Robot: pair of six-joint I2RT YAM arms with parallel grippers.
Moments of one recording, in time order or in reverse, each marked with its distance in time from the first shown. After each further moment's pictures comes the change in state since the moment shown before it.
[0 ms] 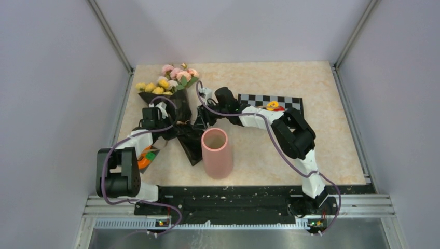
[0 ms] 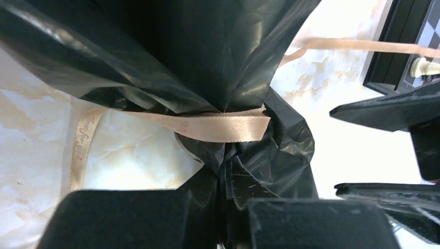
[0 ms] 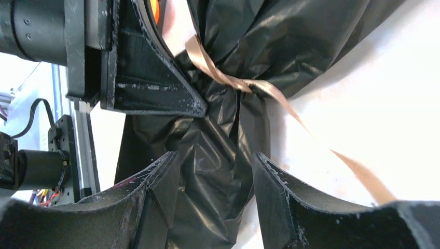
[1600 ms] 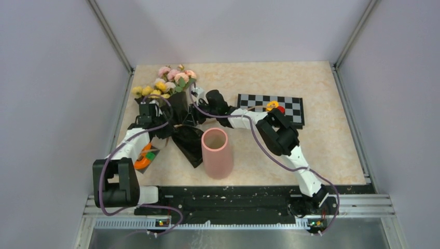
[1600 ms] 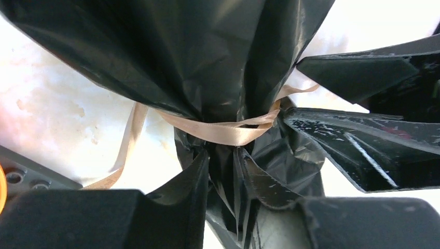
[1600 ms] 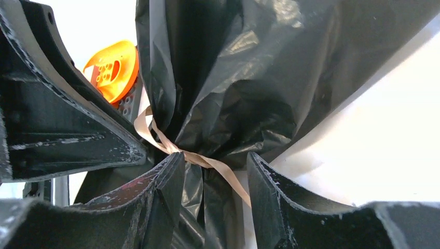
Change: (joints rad) left arm -0.005 -0.104 0.098 -0.234 -0.211 -0.018; right arm 0.038 0.221 0.200 0.171 0.071 0.101
